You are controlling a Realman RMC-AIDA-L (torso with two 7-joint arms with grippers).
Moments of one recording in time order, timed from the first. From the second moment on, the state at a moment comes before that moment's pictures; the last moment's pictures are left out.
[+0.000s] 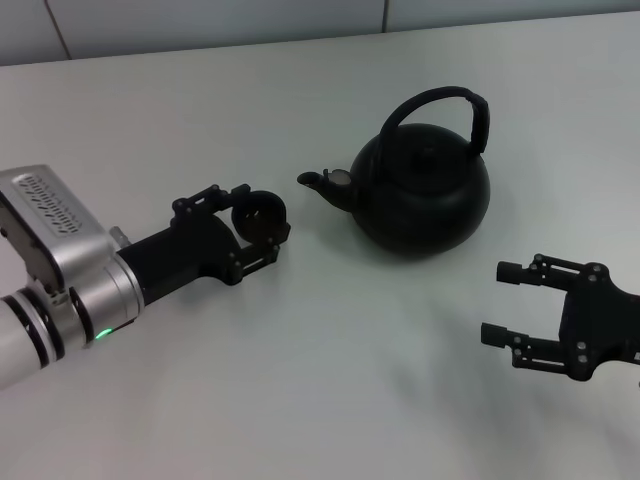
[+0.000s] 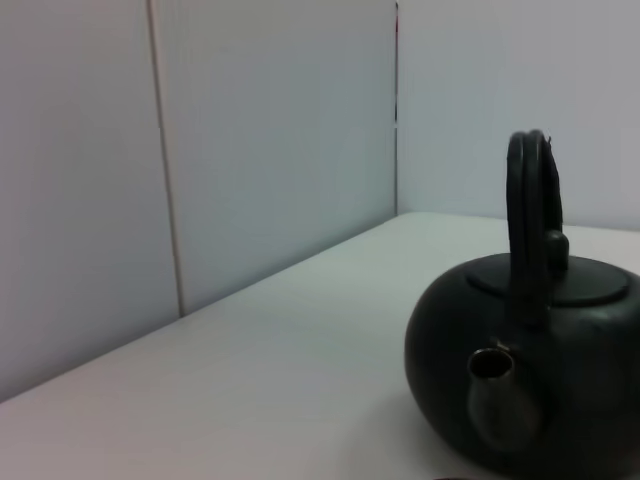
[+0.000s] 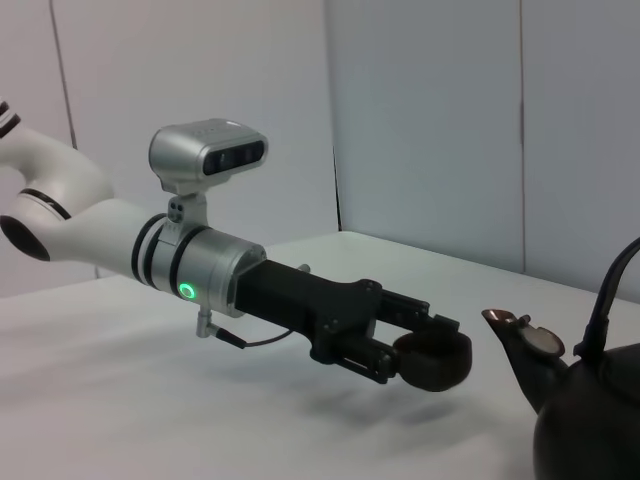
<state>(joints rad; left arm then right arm) -0.69 -2.08 0.61 -0.06 1.68 1.12 -0.50 0.24 2.08 -0.47 -0.59 -2.05 -1.76 0.87</state>
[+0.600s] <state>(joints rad) -0.70 -2.08 0.56 -0.11 1.68 1.03 -0.43 0.25 2.08 -0.47 -0.59 -2.05 -1.76 0.88</state>
